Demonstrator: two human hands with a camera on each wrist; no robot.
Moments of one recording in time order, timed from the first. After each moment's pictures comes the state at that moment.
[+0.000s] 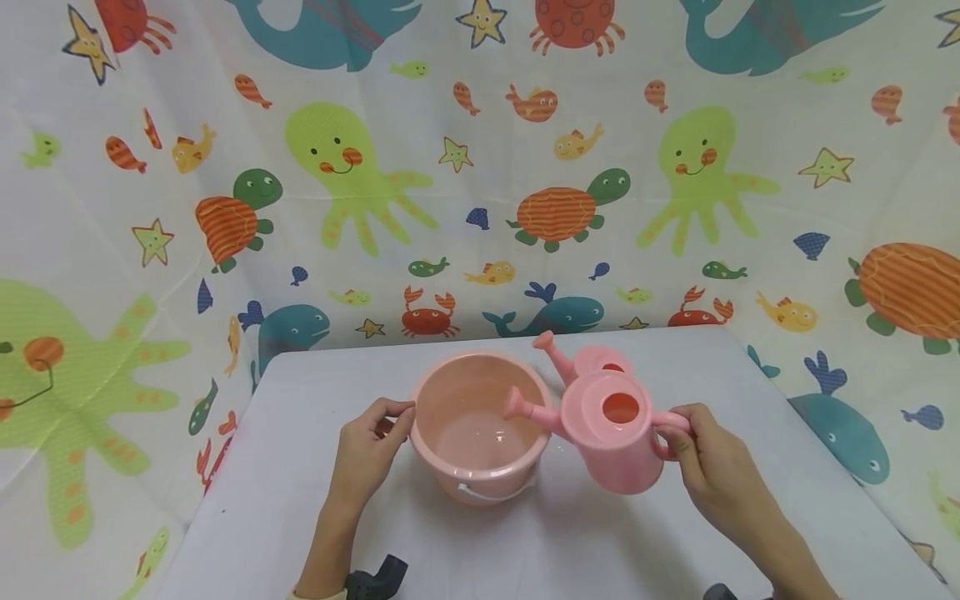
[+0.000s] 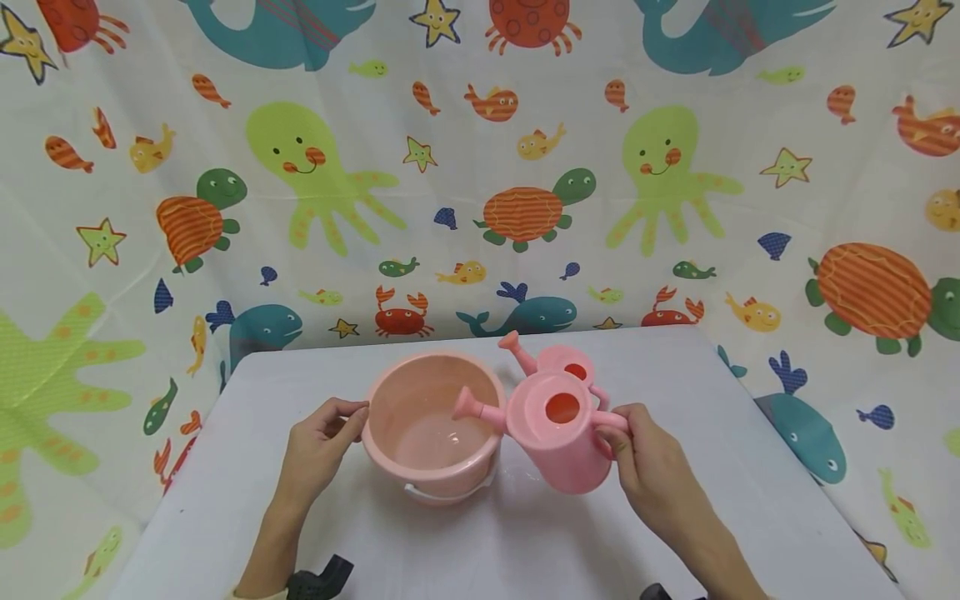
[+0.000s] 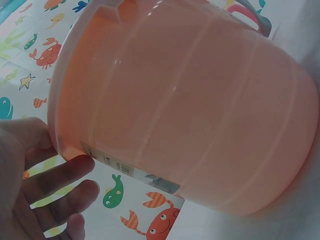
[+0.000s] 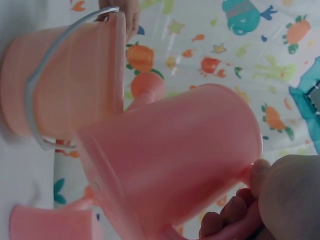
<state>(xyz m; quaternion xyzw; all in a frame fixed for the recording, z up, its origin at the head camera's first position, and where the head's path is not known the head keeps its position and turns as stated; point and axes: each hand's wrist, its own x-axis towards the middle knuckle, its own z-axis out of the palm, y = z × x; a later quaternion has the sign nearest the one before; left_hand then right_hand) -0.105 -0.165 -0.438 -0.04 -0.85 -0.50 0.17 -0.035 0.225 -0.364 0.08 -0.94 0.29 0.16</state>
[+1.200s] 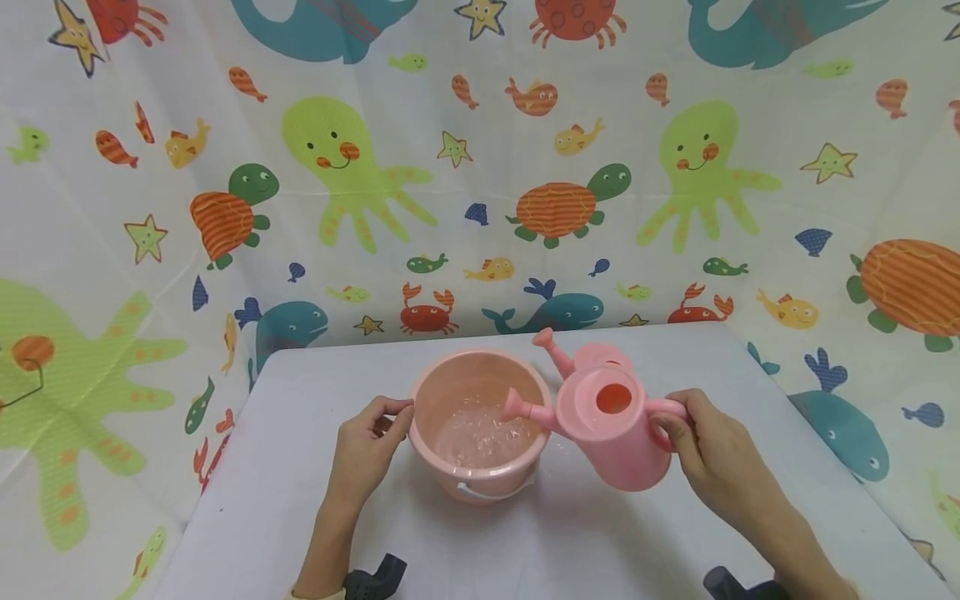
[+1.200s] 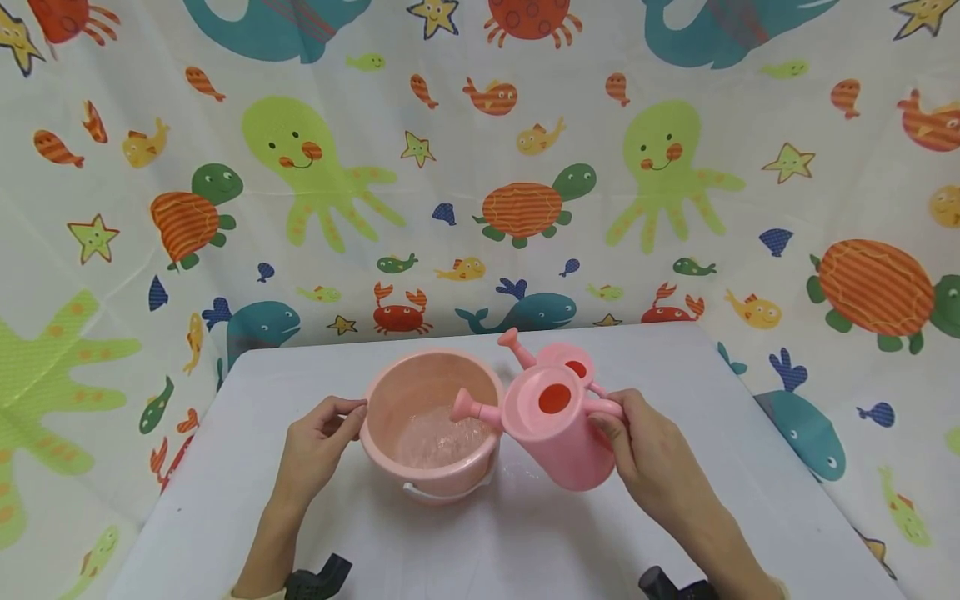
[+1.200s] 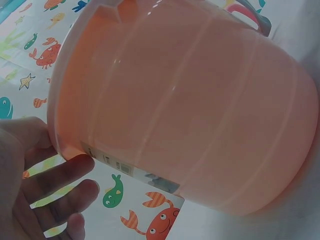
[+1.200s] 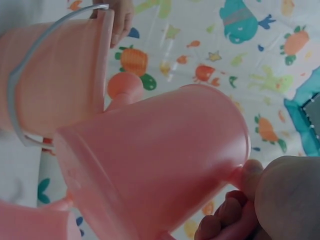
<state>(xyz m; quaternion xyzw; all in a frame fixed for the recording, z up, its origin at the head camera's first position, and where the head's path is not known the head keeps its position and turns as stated) -0.105 -0.165 -0.438 -0.03 -0.85 -0.50 0.16 -0.042 0.225 -0.351 0.11 -0.94 0.26 0.19</state>
